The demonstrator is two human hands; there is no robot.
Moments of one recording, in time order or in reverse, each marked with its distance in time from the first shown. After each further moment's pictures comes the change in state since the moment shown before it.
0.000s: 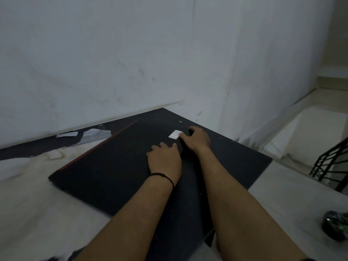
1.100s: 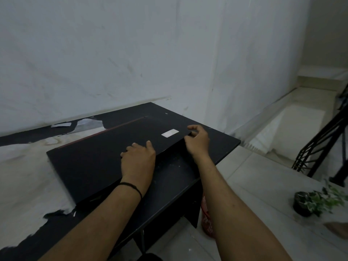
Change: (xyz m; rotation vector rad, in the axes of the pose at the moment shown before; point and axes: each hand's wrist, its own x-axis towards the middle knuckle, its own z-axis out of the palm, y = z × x) left_hand -0.095 -0.024 0.004 0.252 0.181 0.043; right_hand -0.121 0.016 -0.057 0.571 0.215 0.057
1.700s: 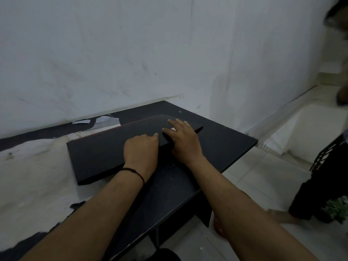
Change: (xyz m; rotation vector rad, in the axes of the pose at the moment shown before) left_hand 0.003 -0.039 -0.018 -0.079 0.068 -0.010; right_hand -0.041 -0.023 0.050 -0.897 -0.345 -0.856
